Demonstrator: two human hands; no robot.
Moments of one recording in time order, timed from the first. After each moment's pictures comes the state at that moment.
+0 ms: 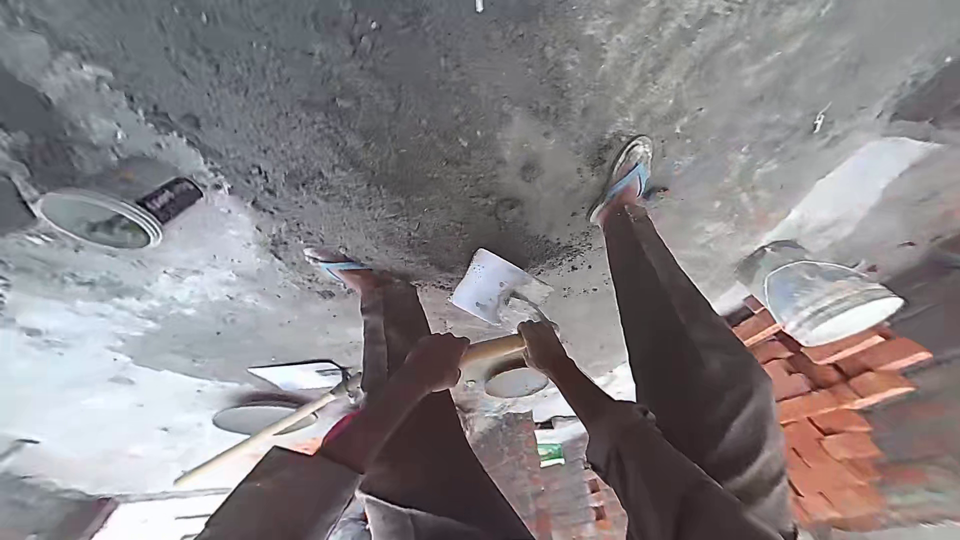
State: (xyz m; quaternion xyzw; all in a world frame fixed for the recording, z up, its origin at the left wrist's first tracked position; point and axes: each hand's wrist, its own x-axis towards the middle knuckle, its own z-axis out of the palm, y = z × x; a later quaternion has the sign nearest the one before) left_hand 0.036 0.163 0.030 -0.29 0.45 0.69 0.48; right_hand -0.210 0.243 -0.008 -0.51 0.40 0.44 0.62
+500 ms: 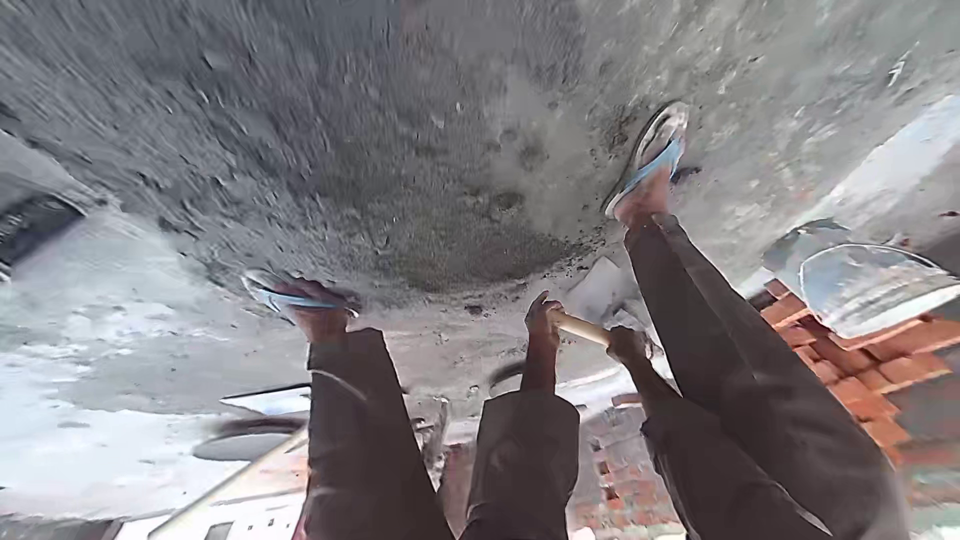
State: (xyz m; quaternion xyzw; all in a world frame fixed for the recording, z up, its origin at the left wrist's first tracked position) left_hand -0.205 0.298 -0.144 -0.64 -0.44 0.58 -0.22; right_hand -0.373 0.288 -0.077 -0.25 0.55 0.65 0.46
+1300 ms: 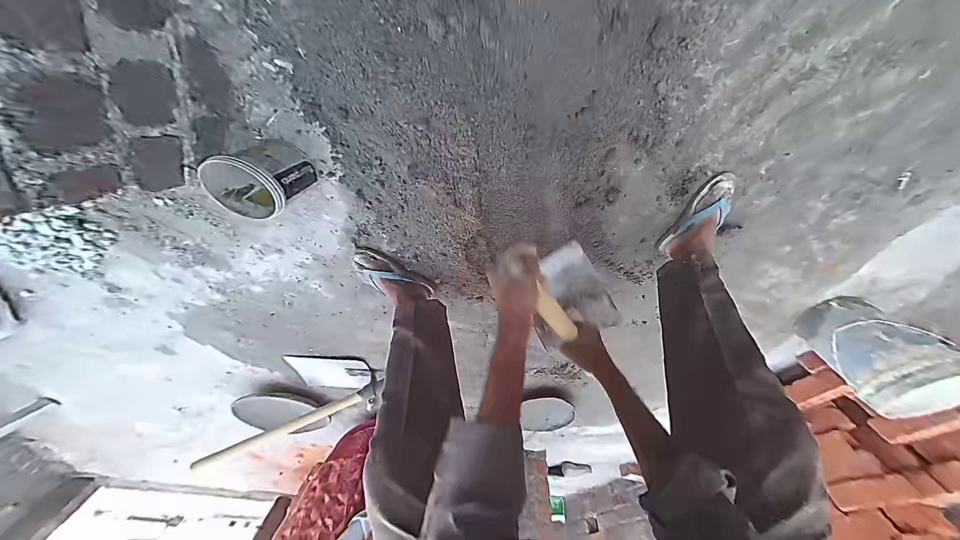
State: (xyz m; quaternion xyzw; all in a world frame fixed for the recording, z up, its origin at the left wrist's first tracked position) left_hand 0.063 0.137 -0.015 -0.77 0.01 0.57 -0.27; right_hand -0.113 0.199 -0.007 -0.34 0.60 0.36 0.63
